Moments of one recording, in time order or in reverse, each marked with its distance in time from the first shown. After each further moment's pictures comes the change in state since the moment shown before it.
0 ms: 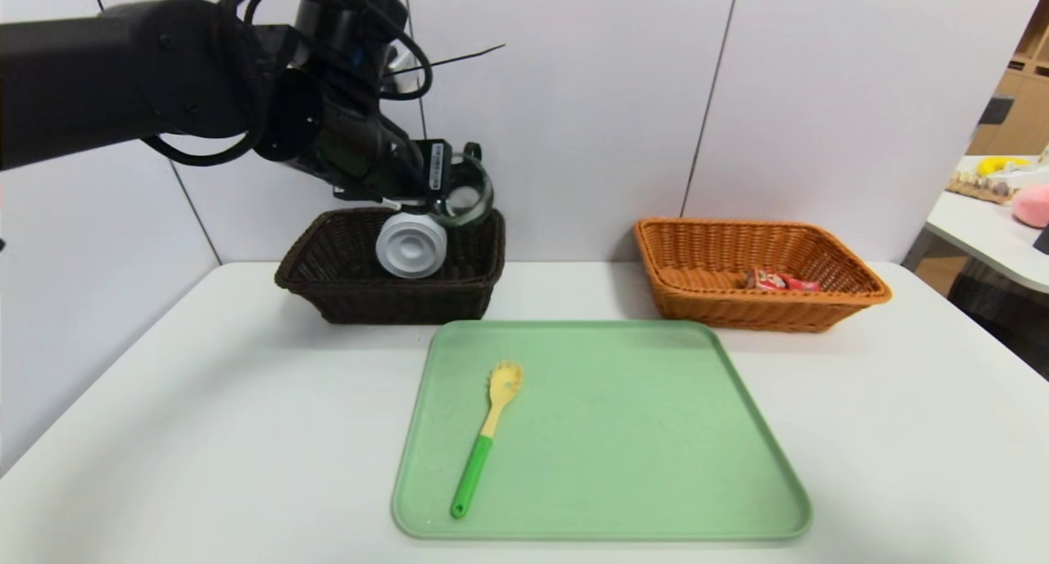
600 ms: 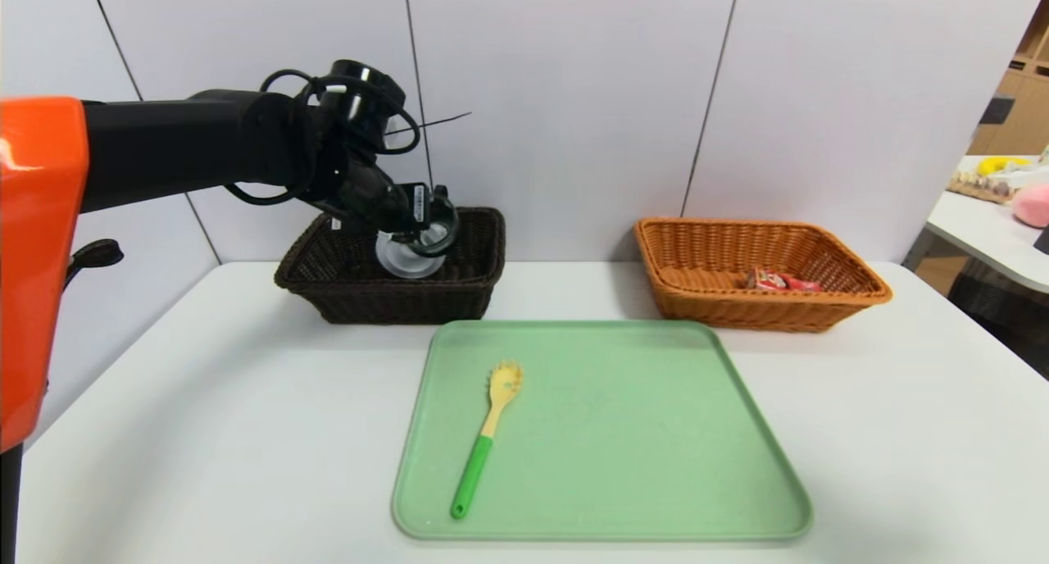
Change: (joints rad) left arm 0.130 0.156 0.000 -0.047 -0.005 -0.054; right arm 0.000 0.001 0.079 -0.211 0.006 0.025
